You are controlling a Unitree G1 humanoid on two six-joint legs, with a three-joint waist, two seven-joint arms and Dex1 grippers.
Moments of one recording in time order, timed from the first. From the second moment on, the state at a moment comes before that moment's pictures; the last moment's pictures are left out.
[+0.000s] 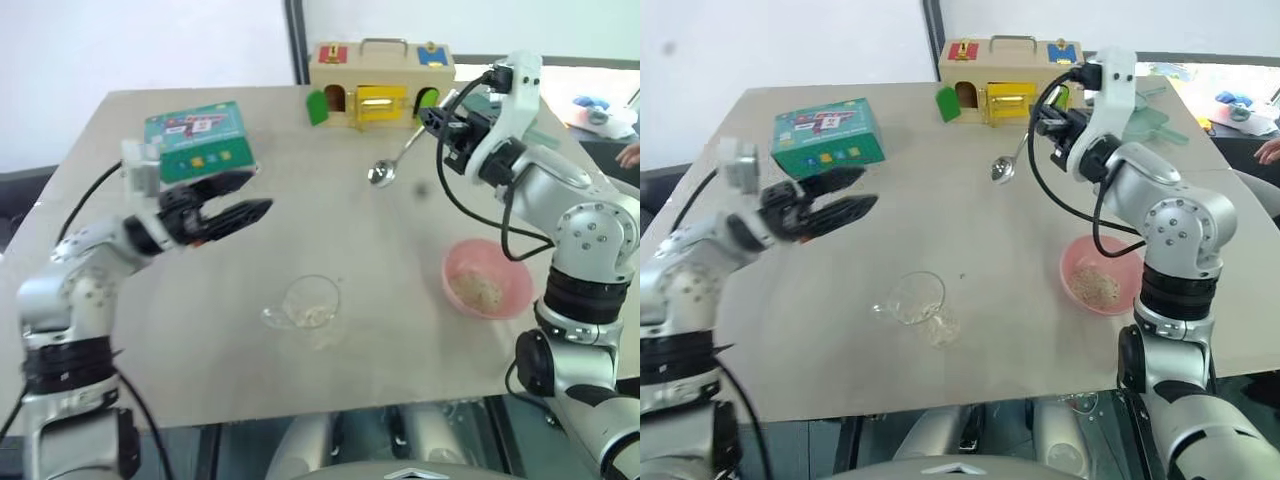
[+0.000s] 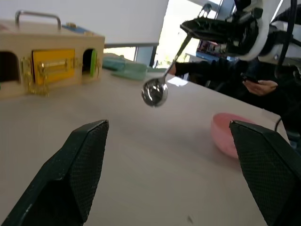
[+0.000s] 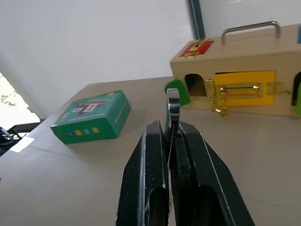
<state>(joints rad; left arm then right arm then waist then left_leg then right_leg) -0.30 0.81 0.38 -0.07 -0.81 0.64 -1.15 -0.84 -0.28 -0.20 -0.26 0.83 1.04 0.03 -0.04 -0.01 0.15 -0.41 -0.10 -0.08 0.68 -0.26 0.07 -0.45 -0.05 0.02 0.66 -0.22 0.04</state>
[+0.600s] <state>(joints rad) 0.35 0.62 0.46 -0.38 -0.61 0.27 -1.15 -0.82 -0.29 -0.18 -0.22 0.77 0.99 0.11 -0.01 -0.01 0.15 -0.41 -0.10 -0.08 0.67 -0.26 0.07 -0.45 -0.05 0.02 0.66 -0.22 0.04</state>
